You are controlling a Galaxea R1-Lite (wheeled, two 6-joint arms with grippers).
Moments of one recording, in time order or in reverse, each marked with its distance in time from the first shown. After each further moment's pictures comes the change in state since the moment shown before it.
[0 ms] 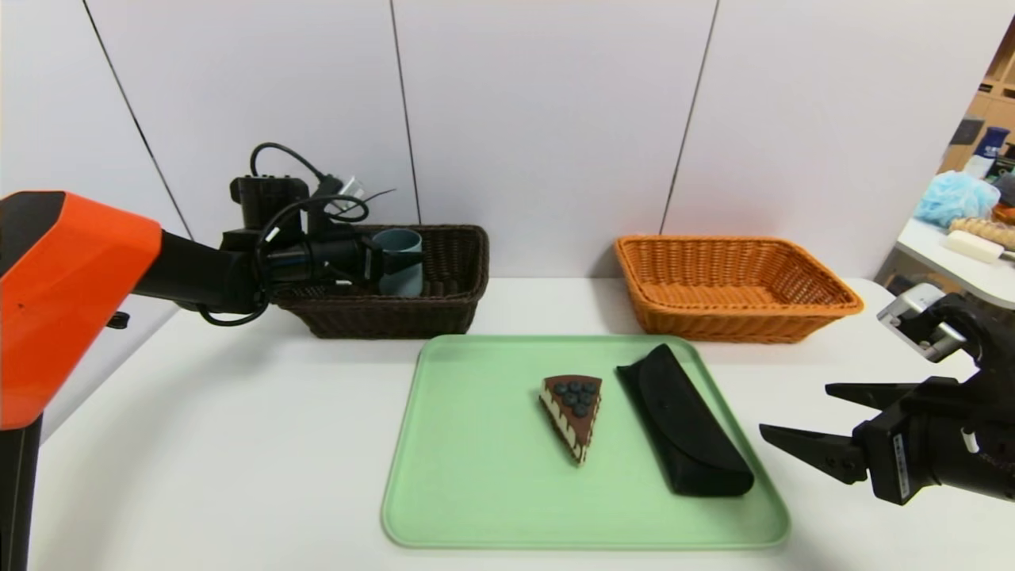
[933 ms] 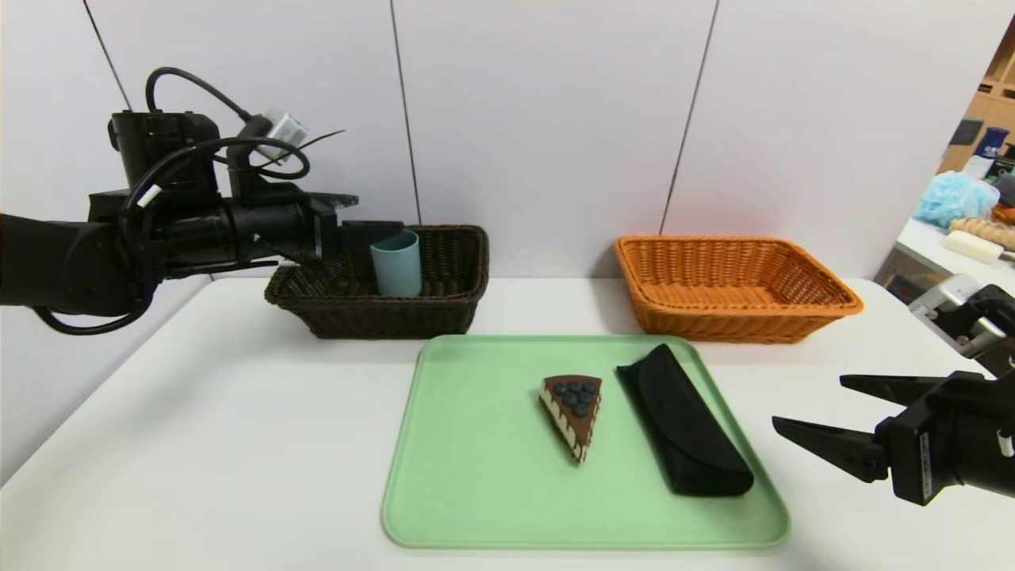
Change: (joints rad) left arm -0.024 -0.402 0.288 0.047 0.008 -0.035; right arm 0.000 -0.061 -0.001 0.004 -0.003 0.009
